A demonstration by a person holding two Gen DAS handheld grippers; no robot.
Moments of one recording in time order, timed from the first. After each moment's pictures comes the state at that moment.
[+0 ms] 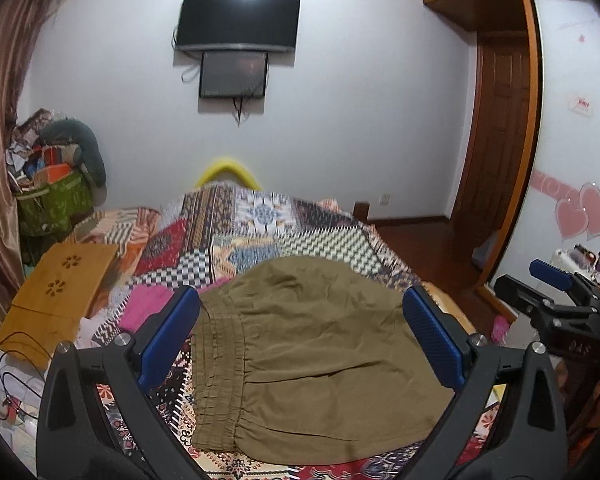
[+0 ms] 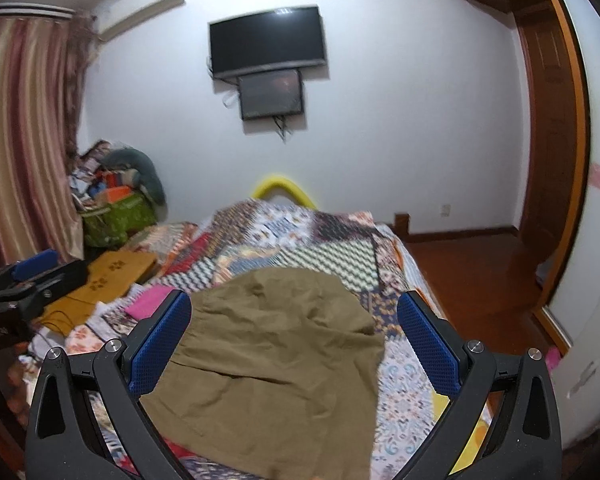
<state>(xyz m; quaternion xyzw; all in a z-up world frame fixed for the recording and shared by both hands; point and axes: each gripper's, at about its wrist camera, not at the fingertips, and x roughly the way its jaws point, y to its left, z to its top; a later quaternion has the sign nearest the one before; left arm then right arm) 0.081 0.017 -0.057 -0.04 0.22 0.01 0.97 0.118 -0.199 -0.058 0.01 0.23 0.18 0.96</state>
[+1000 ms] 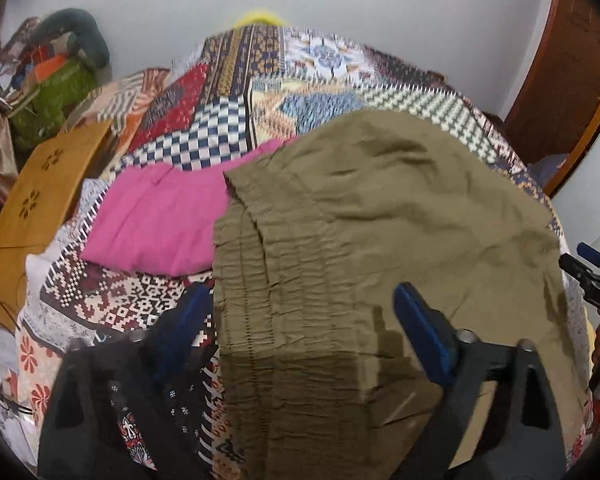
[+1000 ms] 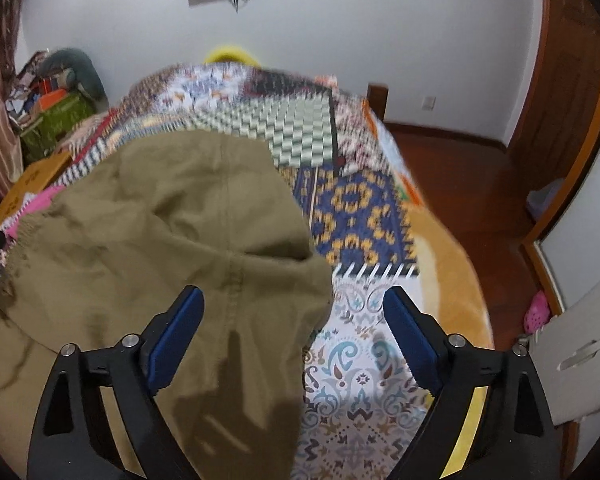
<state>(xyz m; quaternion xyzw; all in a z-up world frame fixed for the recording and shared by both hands) 0.252 0.119 -0.231 -0.07 0.47 0.05 0.88 0.269 -0.226 -0.208 -0.05 0.43 0.15 0.89</state>
